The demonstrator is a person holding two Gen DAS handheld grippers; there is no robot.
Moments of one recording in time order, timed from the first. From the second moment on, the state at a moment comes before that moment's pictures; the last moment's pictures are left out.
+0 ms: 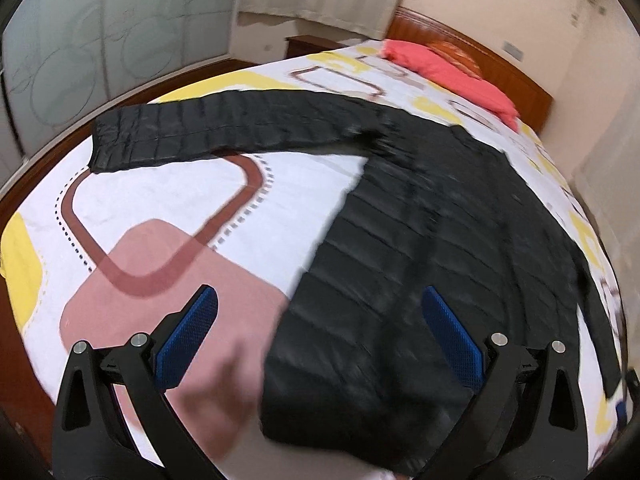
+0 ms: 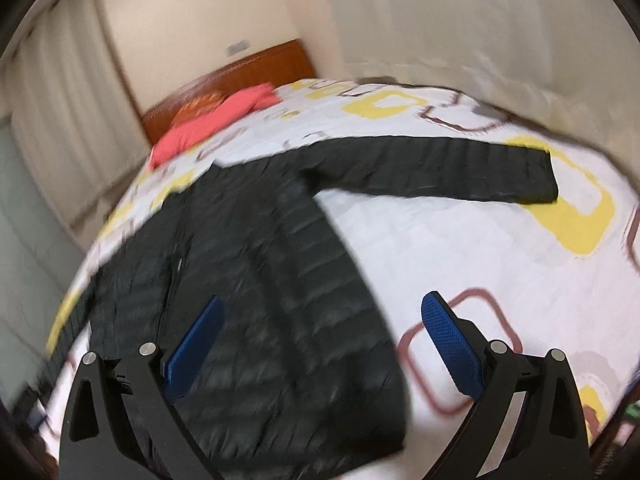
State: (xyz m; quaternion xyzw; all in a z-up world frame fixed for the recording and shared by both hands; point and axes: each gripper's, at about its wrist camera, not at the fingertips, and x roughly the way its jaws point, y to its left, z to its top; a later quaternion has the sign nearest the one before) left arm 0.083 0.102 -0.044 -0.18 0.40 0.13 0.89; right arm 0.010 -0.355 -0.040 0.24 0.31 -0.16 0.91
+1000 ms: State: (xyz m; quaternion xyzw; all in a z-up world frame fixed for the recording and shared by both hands) left arm 0.140 0.203 -0.121 -0.23 0.37 0.28 0.86; right arm 0.027 -0.616 -0.141 0.49 0.14 -0.33 0.80
